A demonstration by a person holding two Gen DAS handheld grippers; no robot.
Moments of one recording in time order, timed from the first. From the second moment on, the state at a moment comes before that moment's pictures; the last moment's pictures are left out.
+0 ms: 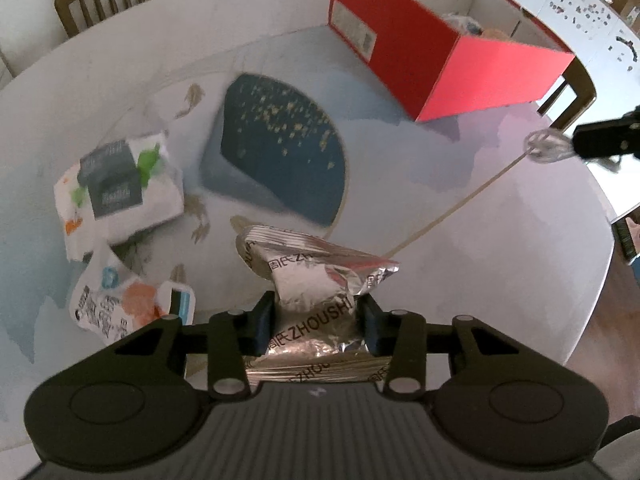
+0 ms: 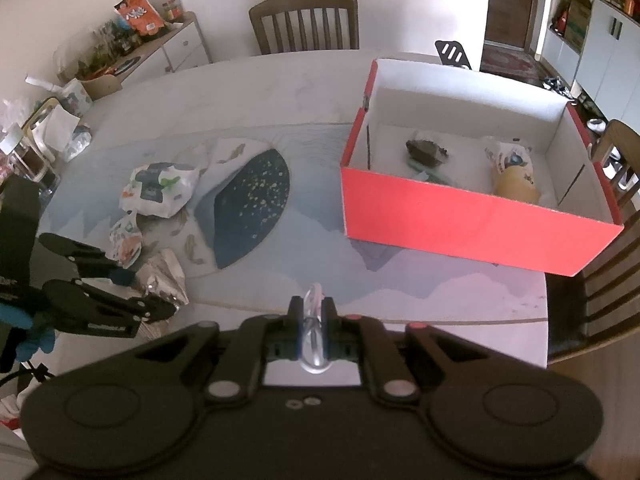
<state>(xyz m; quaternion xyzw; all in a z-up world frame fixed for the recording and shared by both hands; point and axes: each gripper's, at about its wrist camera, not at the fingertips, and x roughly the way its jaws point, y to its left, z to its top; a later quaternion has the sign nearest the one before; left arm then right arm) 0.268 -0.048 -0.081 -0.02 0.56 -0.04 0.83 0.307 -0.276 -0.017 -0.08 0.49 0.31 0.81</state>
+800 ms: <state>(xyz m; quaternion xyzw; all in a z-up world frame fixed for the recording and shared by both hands) 0.332 -0.112 -0.008 -0.01 0.52 -0.07 0.85 0.360 -0.319 0.009 -0.07 0.46 0.33 0.82</state>
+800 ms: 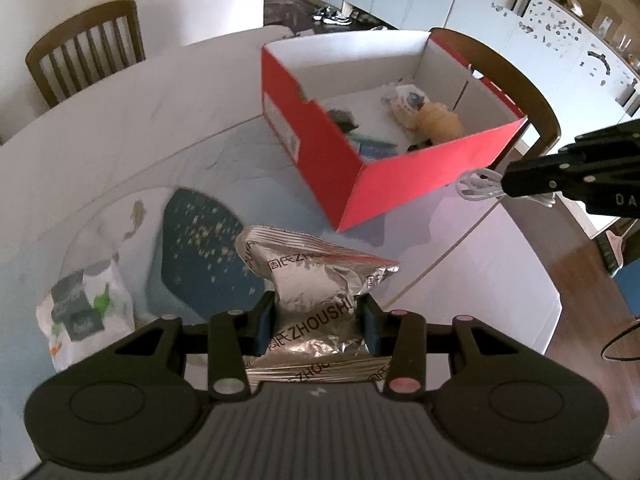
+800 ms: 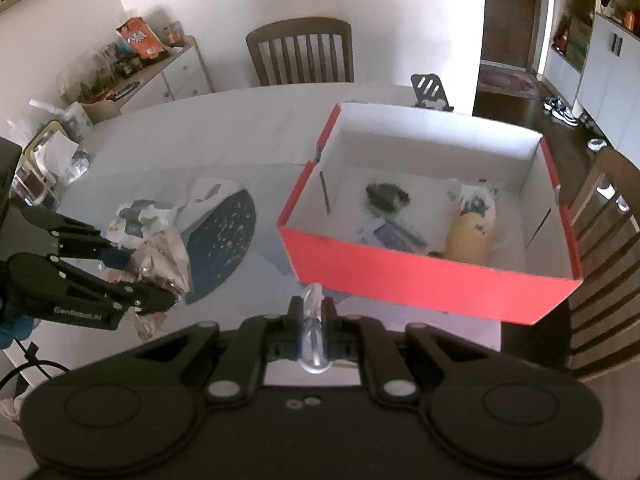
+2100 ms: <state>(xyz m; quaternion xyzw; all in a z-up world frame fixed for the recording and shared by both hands) 0.491 -0.204 0.000 0.06 0.52 -0.11 0.84 0.462 -0.354 0.009 -0.08 0.43 0.32 0.84</state>
